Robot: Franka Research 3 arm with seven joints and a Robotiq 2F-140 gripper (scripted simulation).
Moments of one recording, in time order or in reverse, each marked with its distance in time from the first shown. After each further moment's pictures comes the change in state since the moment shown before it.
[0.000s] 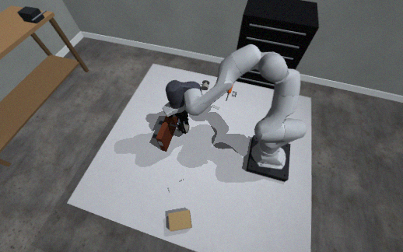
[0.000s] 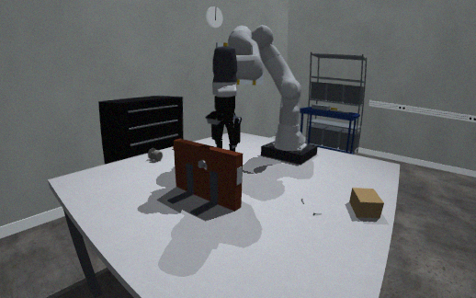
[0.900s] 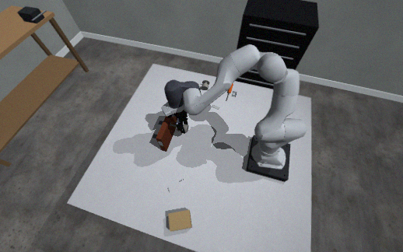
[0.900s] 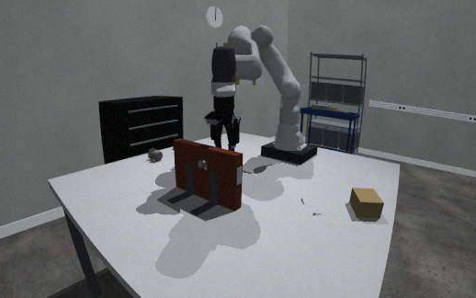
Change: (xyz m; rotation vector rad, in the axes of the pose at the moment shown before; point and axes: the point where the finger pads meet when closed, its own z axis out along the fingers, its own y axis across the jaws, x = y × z) arm 0.006 0.000 -0.001 0.000 0.001 0.000
